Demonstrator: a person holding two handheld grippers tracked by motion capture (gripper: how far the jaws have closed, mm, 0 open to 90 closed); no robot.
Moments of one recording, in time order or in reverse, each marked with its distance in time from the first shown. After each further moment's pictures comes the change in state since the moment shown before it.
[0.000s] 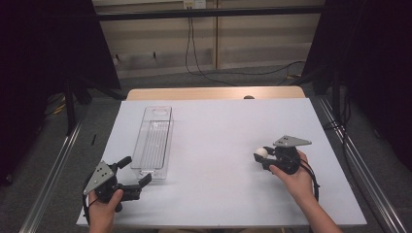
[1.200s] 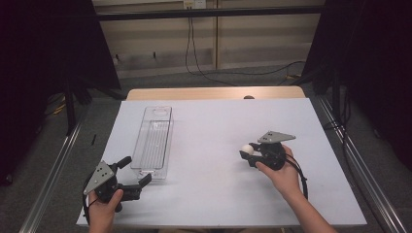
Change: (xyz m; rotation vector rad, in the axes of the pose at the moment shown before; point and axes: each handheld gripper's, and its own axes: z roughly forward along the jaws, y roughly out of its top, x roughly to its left) left arm 0.000 0.001 -0.001 0.010 0.009 0.002; right arm 0.028 0.025 0.017 -0.012 0.062 -0.055
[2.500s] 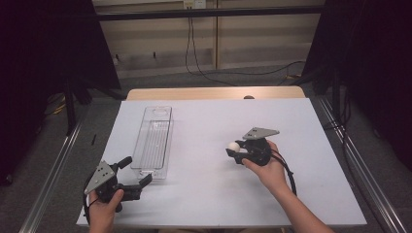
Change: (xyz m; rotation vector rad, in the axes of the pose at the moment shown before) left arm 0.001 0.000 0.000 0.021 -0.016 0.019; right arm 0.020 0.021 0.024 0.002 0.063 -0.036
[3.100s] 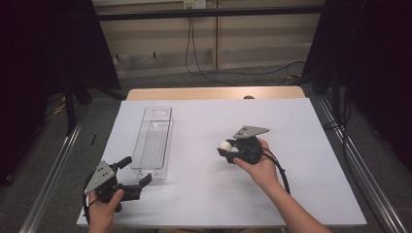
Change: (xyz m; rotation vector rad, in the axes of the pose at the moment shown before) left arm -0.001 0.000 0.000 -0.004 0.012 -0.008; right arm 0.016 0.014 0.012 -0.004 0.036 -0.036
